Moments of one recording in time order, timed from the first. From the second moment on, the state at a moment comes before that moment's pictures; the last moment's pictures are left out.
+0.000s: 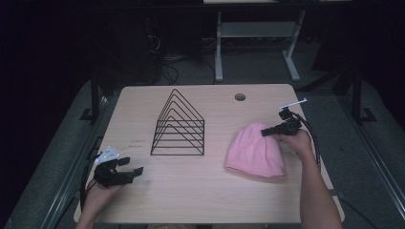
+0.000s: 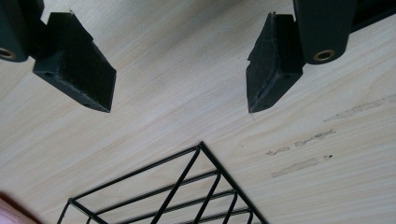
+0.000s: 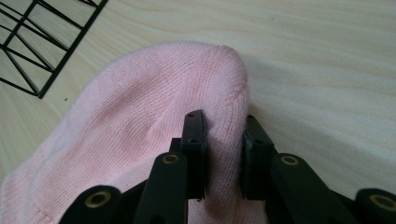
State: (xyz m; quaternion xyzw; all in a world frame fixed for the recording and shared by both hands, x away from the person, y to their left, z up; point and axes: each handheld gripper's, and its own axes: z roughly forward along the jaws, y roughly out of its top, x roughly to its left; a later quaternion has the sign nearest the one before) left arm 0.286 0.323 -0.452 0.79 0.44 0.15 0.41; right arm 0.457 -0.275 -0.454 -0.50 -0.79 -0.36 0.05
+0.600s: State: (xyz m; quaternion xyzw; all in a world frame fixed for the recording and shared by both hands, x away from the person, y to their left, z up) left arm 0.285 0.321 -0.450 0.79 0.43 0.14 0.41; right arm 0.427 -0.275 -0.404 -0.45 -0.78 -0.43 0.02
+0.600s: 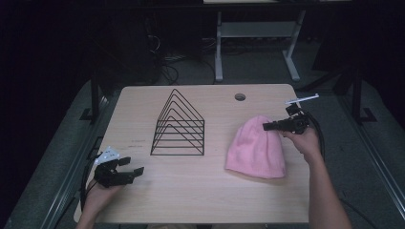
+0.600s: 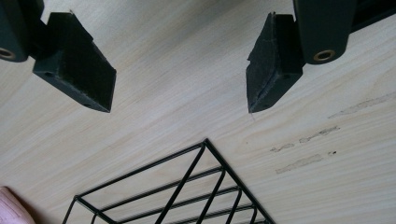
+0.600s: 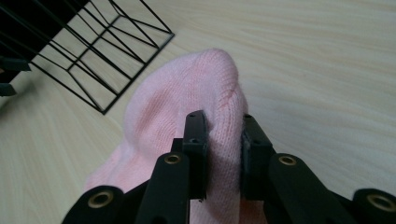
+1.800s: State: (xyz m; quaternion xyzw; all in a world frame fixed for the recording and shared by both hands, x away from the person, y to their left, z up) left arm 0.285 0.318 -0.447 0.79 0.42 0.13 0.43; right arm 0.380 -0.284 -0.309 -0.39 -0.78 -0.48 -0.05
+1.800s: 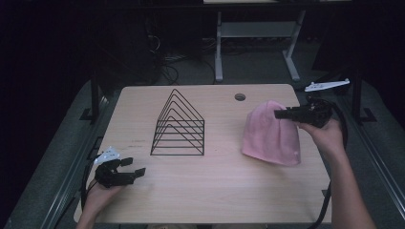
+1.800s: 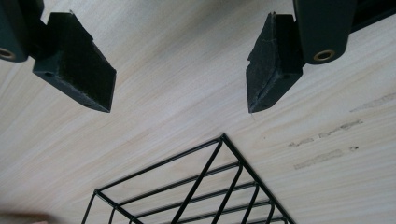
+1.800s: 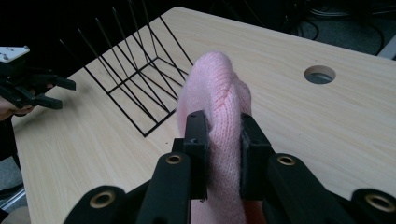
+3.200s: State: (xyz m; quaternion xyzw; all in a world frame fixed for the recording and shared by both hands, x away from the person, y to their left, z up) left arm 0.299 0.250 -0.323 0.84 0.25 0.10 0.48; right arm 0.365 -0.283 -0.242 -0.34 -0.79 -0.51 -0.09
